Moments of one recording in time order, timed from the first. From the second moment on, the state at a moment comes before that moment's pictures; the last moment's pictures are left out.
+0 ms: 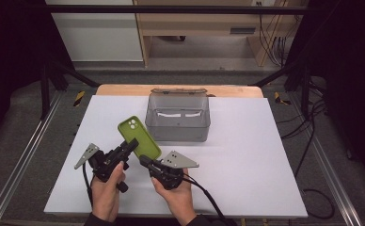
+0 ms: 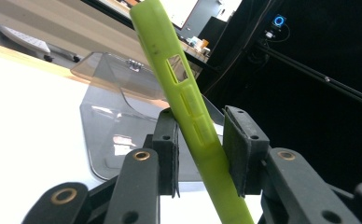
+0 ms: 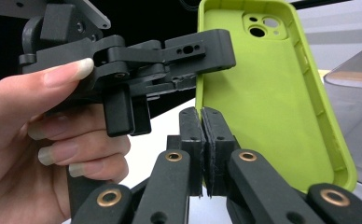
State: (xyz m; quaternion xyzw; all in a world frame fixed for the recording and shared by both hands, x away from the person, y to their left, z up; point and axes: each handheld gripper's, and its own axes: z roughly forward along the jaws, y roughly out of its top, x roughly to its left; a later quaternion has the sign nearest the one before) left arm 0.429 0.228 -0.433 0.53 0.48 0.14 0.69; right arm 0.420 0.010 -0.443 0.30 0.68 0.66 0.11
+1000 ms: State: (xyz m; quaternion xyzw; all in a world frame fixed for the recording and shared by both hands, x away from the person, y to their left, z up) left arm 0.424 0.237 -0.437 0.49 0.50 0.14 0.70; right arm 0.420 0.027 -0.446 0.28 0.71 0.63 0.12
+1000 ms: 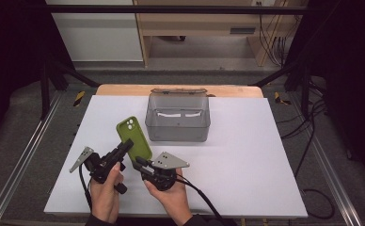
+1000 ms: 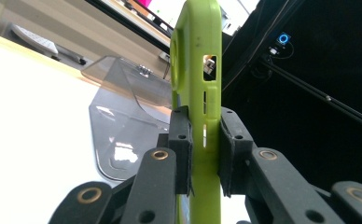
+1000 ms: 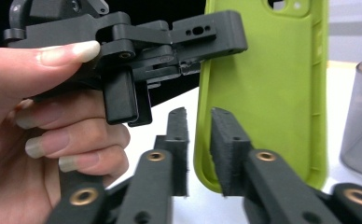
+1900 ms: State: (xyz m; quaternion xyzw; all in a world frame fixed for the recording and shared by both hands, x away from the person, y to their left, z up) left arm 0.418 0.248 -0.444 0.53 0.50 0.21 0.65; right arm 0.437 -0.057 -0.444 0.32 0.77 0.51 0.23
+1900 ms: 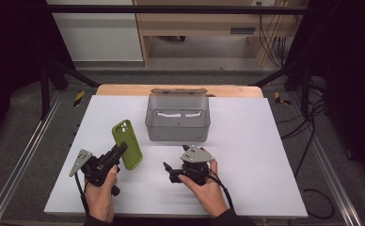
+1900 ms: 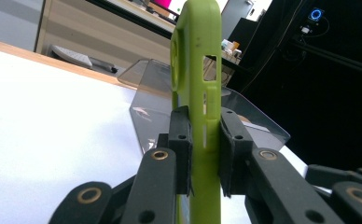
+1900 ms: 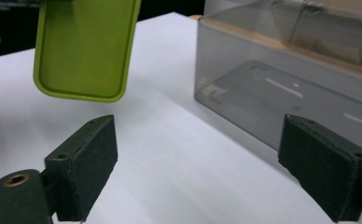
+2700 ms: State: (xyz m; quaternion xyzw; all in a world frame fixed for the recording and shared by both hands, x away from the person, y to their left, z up) left arm 0.417 0.260 -0.439 0.53 0.50 0.24 0.64; right arm 0.427 -0.176 -0.445 0.36 0.68 0.55 0.31
